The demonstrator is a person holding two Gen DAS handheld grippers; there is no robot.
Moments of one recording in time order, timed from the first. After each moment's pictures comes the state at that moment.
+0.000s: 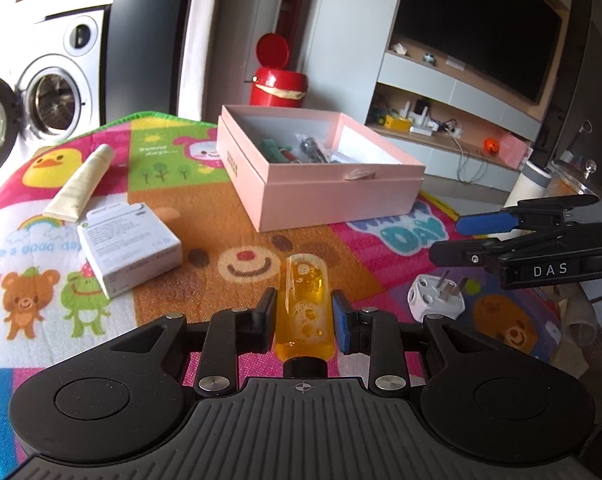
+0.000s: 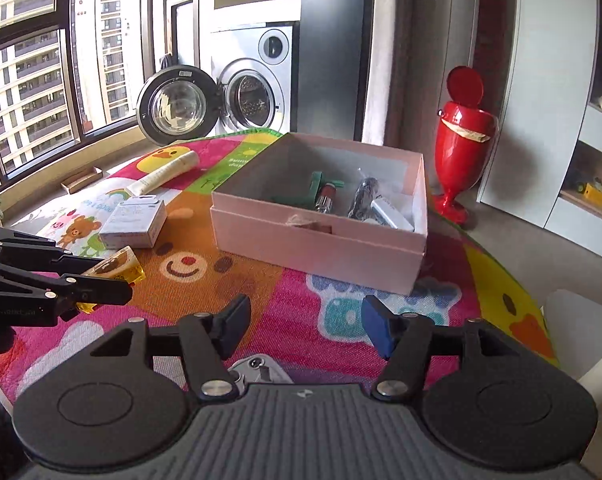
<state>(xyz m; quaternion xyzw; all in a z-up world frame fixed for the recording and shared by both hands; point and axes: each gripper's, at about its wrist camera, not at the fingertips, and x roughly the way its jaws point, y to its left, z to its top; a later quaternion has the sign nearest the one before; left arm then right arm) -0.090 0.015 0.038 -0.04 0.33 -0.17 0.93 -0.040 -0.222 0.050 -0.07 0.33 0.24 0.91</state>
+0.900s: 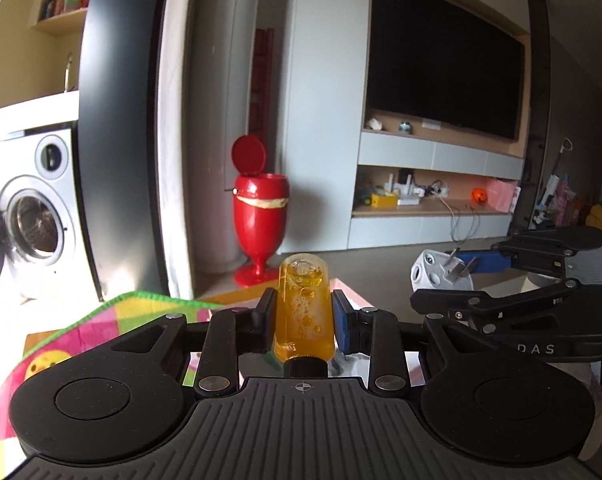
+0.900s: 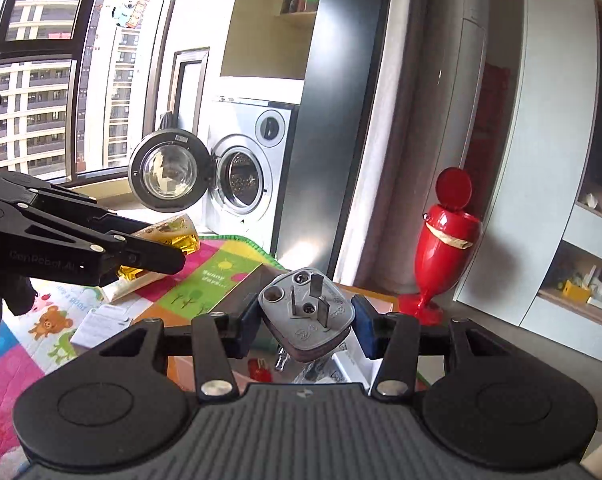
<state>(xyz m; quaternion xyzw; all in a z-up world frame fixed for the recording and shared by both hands) 0.025 -0.005 0.169 0.01 0.20 -0.18 0.96 0.025 -0.210 0.152 -0.12 0.17 0.21 0.96</state>
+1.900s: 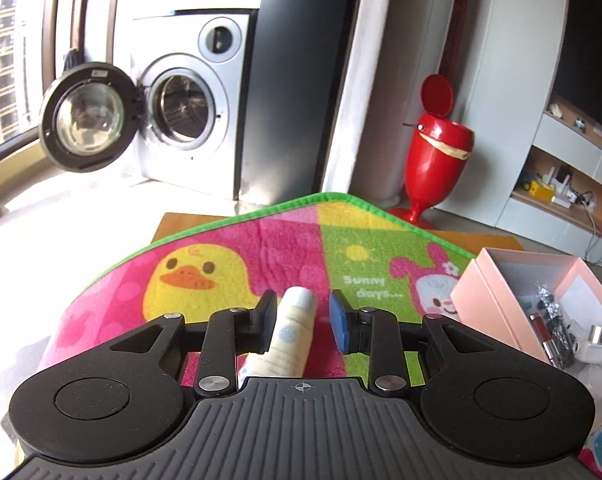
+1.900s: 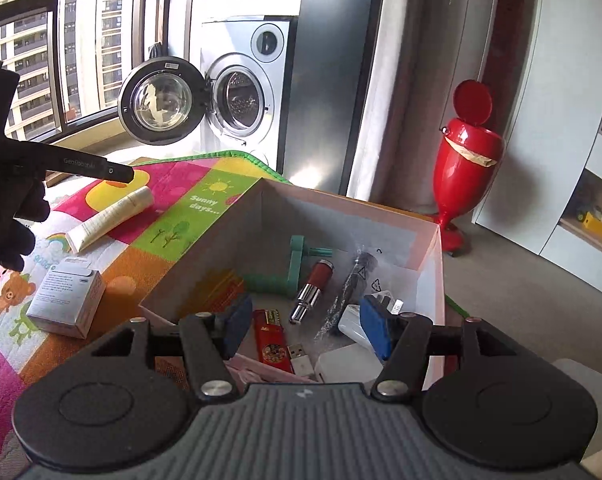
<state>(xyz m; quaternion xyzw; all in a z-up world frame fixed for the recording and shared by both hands) 0.110 0.157 0.068 -0.09 0.32 0.05 0.94 0.072 -0.159 0.082 -0.13 0.30 0.23 0.92</state>
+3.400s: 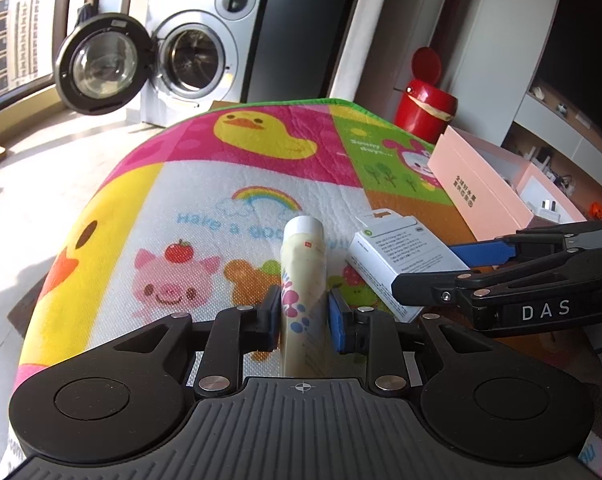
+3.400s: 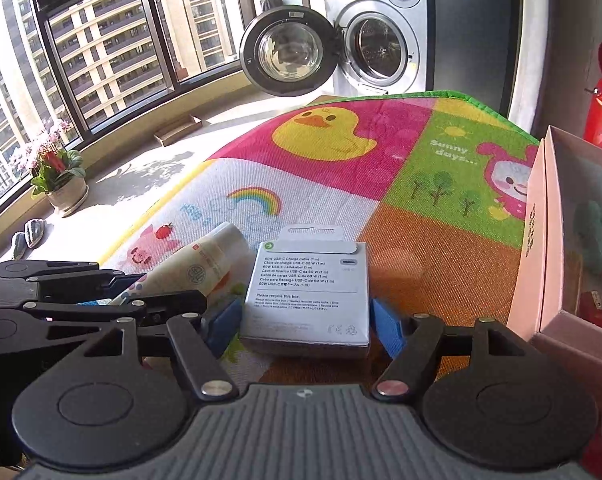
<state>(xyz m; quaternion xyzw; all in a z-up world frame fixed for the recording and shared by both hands) -0.060 0.160 0.029 -0.12 0.35 0.02 0.93 0.038 -0.012 0.033 -0.09 0.38 0.37 0.84</state>
